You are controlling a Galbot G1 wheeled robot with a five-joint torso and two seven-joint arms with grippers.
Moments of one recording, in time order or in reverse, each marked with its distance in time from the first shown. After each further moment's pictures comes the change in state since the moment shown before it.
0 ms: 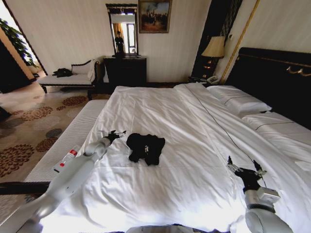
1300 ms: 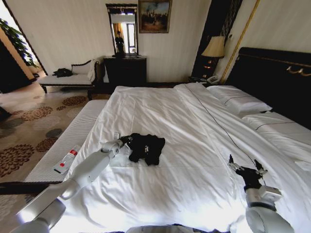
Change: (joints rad) left arm -0.086 -0.138 0.147 0.190 0.078 0.012 0.022; right arm 0.006 -0.021 0.010 0.011 0.054 -0.026 0.019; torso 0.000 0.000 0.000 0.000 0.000
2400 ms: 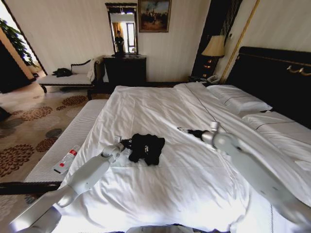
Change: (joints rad) left arm 0.077 0.030 -0.016 -0.108 -0.005 0.003 -0.060; right arm 1.256 -0.479 -1.065 -0.712 1.069 -0.503 -0.056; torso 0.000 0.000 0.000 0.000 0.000
